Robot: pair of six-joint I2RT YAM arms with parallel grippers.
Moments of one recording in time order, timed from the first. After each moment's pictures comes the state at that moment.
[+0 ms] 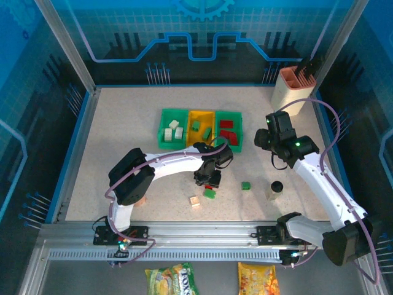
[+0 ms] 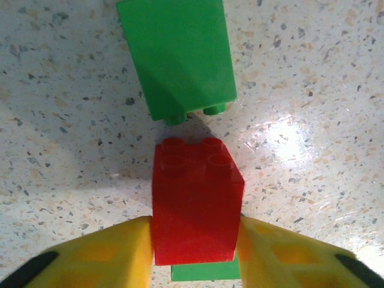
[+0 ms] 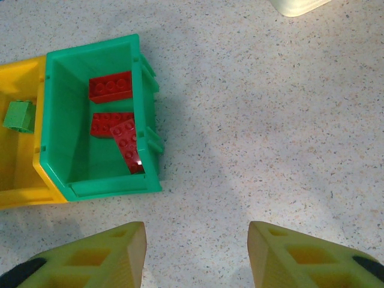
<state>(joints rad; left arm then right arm) -0.94 1.96 1.43 -0.91 0.06 -0.75 0.32 1.13 1.07 -0.82 0.22 0.51</state>
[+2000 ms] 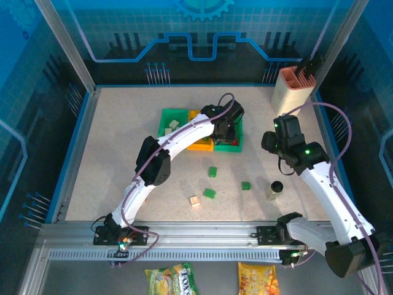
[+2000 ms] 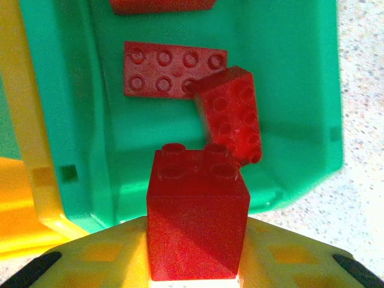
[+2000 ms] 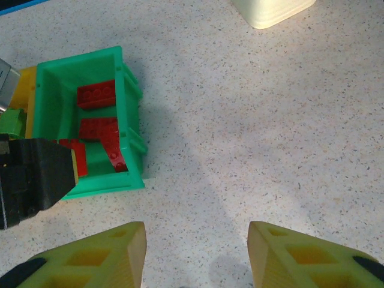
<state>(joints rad) -0.76 2.38 2.27 -1.08 -0.06 -0.68 0.30 1.02 1.07 -0.90 0.26 0.50</state>
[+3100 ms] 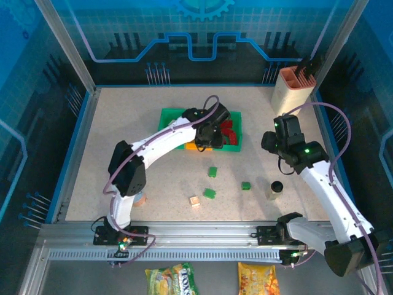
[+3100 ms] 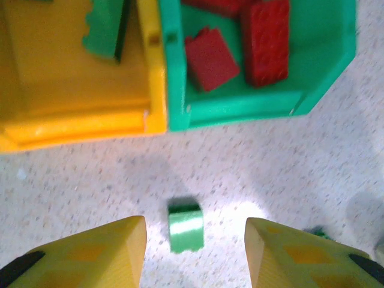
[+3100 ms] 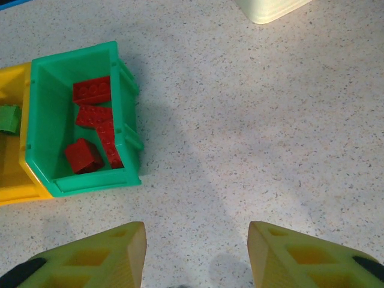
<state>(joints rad) -0.77 1.99 1.82 -1.03 -0.05 -0.69 0.29 1.04 1.07 -0.89 0.24 0.50</state>
